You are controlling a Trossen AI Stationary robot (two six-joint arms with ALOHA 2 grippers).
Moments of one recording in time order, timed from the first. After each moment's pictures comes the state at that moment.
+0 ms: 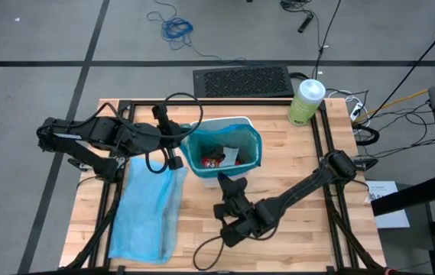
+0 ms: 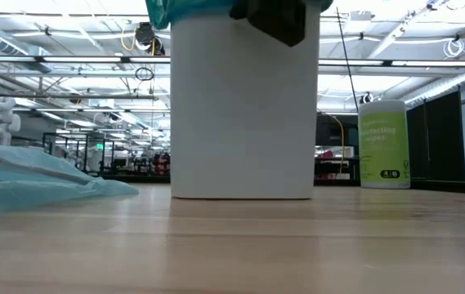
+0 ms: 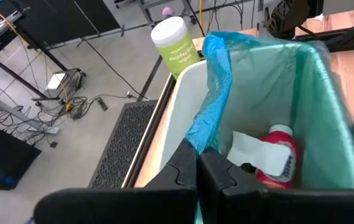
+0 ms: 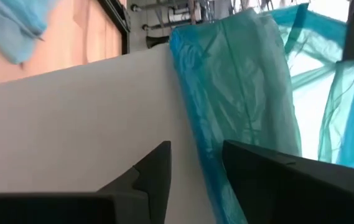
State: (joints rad) left arm -0.22 1.31 1.64 -0.90 -0.63 0.06; right arm 0.52 2.01 1.60 -0.50 1.45 -0.44
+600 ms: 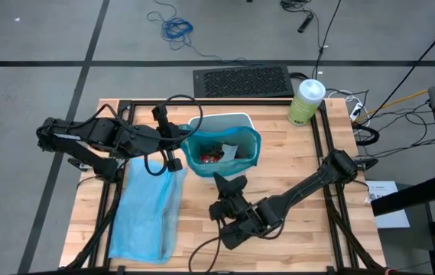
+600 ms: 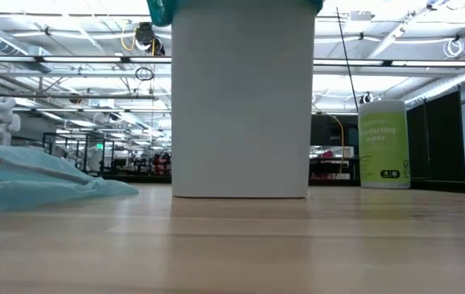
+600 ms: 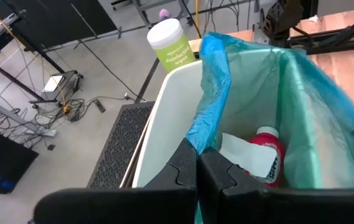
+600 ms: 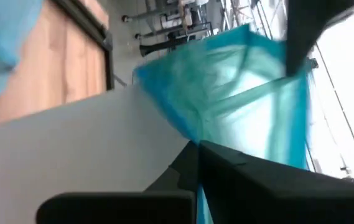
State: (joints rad) left arm -0.23 1.31 1.64 -0.90 -0.63 0.06; right arm 0.53 2.00 1.74 -0.44 1.46 -0.57
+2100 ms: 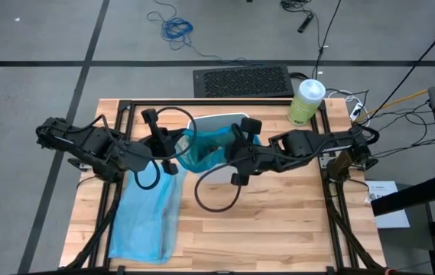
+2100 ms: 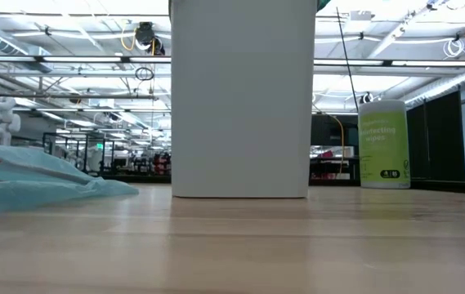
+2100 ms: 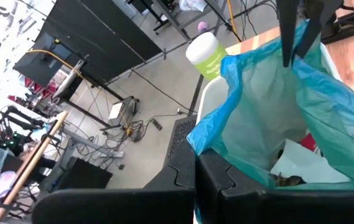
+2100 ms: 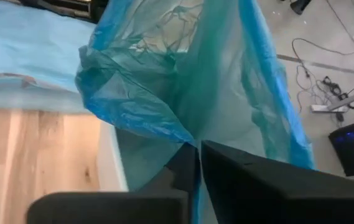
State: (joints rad) left arm -0.39 1.31 1.64 -0.88 -0.95 0.26; right arm 0.26 1.79 2.13 -1.18 0.62 0.08
